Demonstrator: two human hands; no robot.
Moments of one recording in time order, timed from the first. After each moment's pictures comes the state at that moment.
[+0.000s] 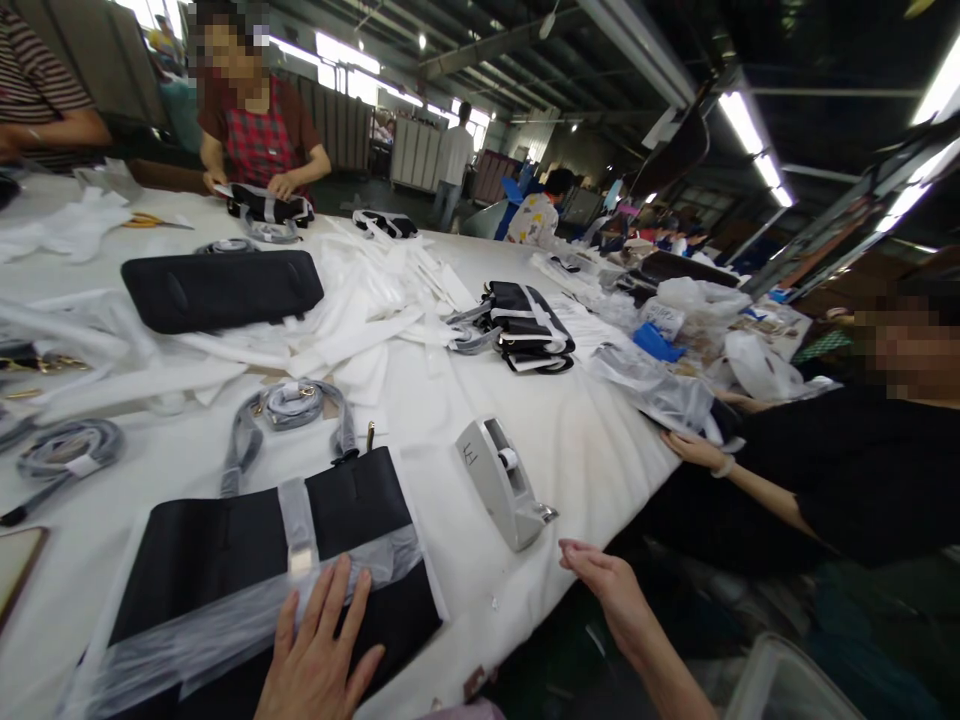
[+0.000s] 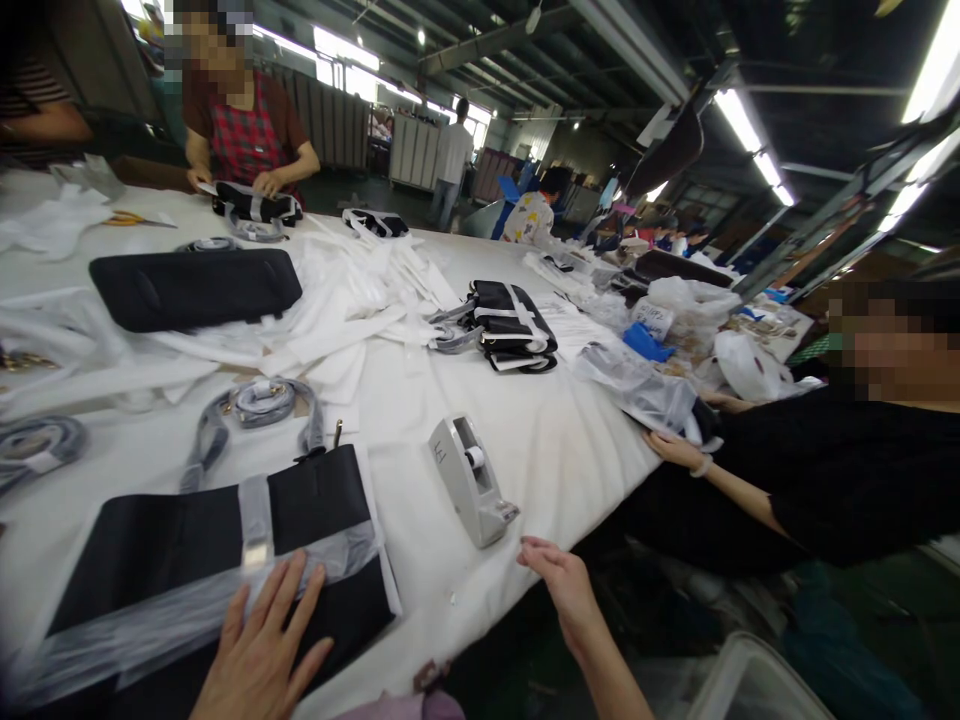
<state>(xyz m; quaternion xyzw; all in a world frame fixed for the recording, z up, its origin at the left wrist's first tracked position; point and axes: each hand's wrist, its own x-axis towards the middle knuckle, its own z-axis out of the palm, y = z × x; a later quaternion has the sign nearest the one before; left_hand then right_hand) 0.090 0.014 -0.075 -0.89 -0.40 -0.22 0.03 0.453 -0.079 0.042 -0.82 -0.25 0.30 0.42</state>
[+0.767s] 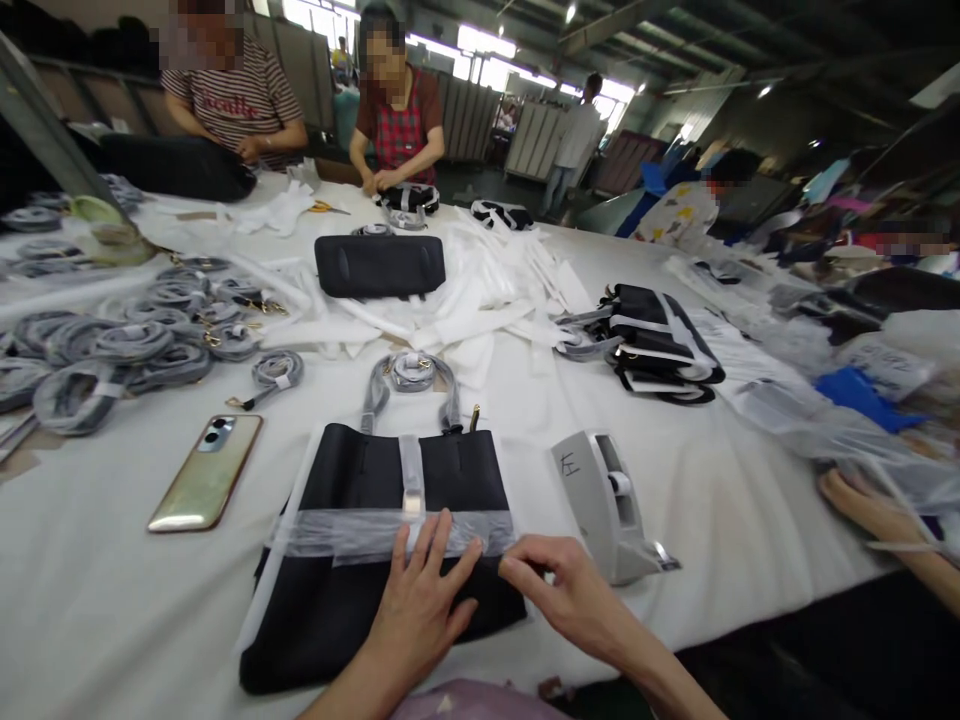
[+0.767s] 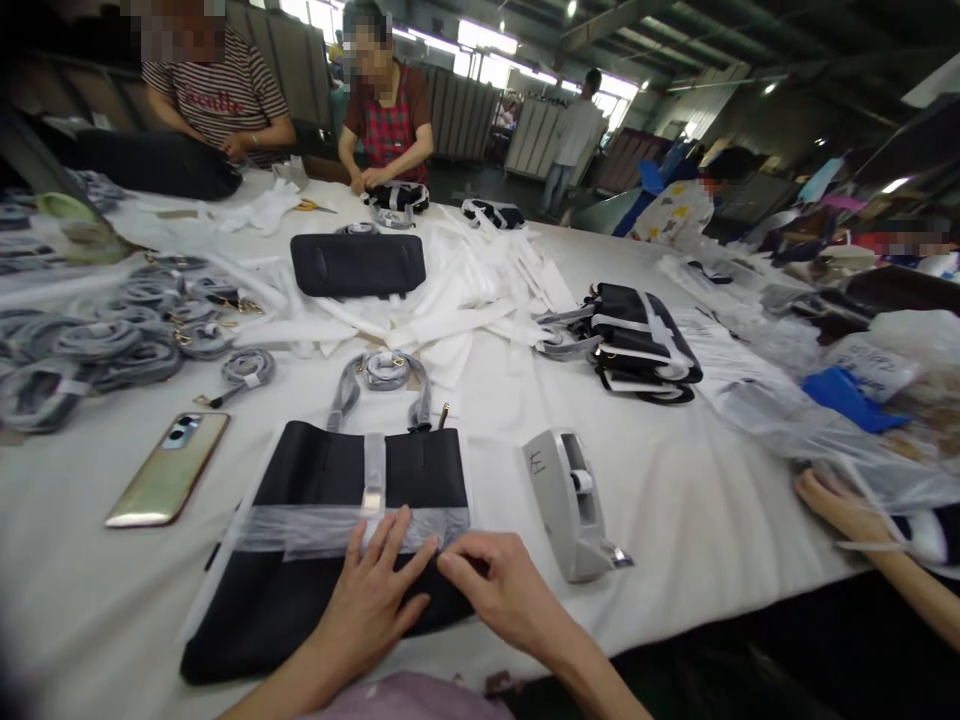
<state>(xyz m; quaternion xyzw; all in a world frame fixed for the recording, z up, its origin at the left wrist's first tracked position) 0.096 0.019 -0.038 -0.87 -0.45 -0.17 -0.05 0.285 0.036 0.100 -0.57 -0.72 0.36 0.16</state>
